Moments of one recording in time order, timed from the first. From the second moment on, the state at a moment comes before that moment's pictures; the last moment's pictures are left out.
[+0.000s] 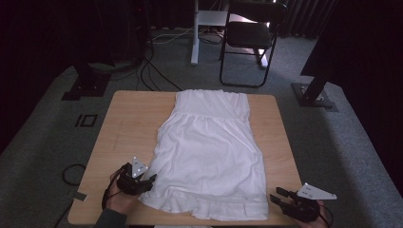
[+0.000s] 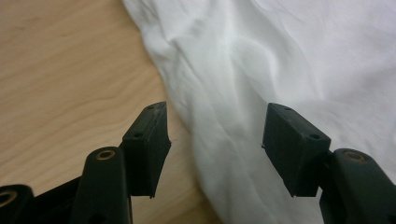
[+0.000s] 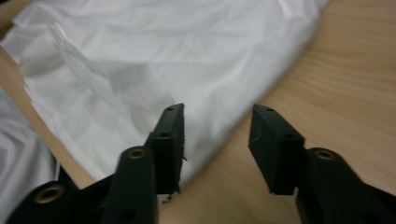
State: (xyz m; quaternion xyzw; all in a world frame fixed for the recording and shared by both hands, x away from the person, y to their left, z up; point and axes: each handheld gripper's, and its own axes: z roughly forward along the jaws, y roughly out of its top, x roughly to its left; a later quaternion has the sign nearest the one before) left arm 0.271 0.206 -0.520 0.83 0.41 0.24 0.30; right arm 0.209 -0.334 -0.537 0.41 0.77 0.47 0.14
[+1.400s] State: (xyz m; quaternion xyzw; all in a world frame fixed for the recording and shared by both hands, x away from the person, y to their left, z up) left arm 0.342 0.230 -0.528 0.76 0.49 0.21 0.36; right arm 0.333 -0.306 -0.535 0.46 0.75 0.45 0.17
